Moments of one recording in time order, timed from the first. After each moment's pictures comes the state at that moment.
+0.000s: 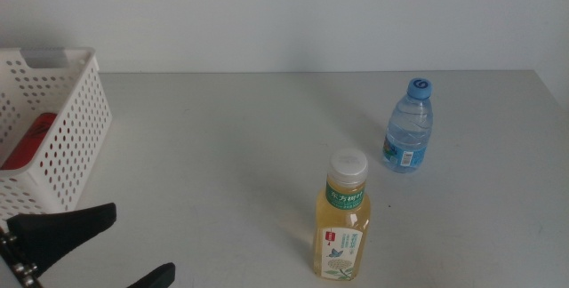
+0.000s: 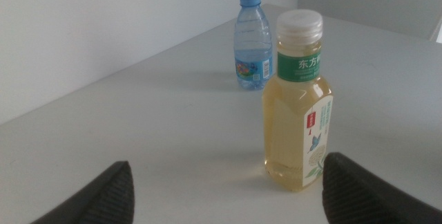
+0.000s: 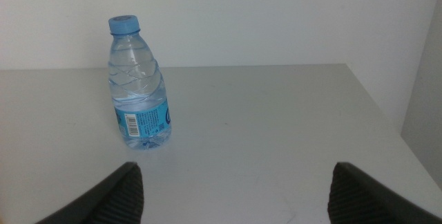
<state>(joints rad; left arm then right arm) -0.66 0.39 -0.27 -0.42 0.16 0.48 0.03 -0.01 0.03 -0.02 0.17 0.07</state>
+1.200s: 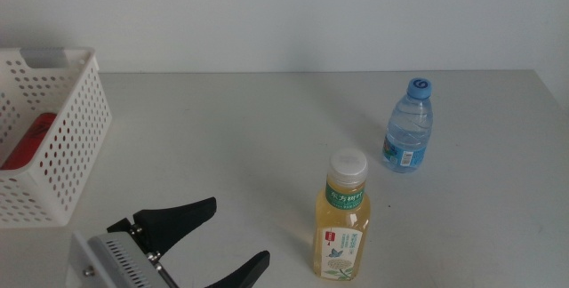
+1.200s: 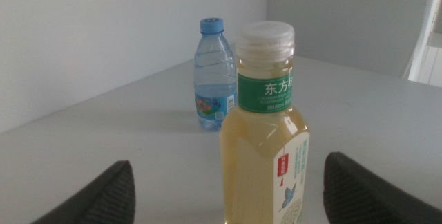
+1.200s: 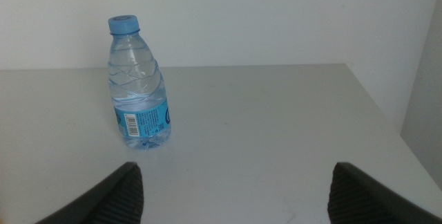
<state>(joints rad) -0.85 1.06 -0.08 -0.06 -0.85 0.04 0.03 -0.01 0.03 -0.02 0.17 0.07</state>
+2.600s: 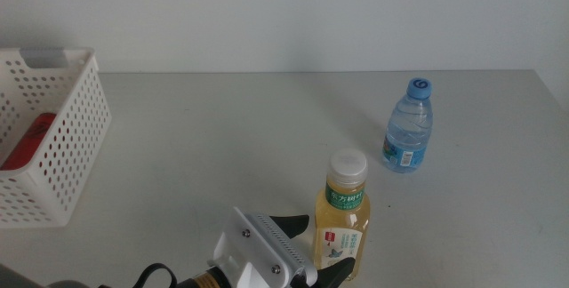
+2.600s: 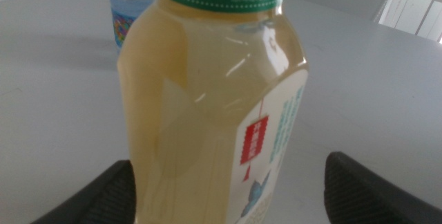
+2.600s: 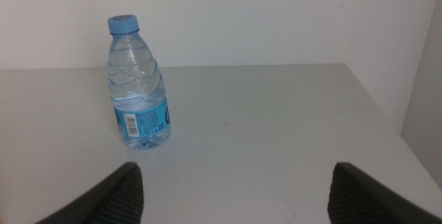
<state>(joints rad) -0.85 1.76 -0.34 0.10 -1.14 -0.17 0.03 -0.01 0.03 -0.02 0.17 0.07</state>
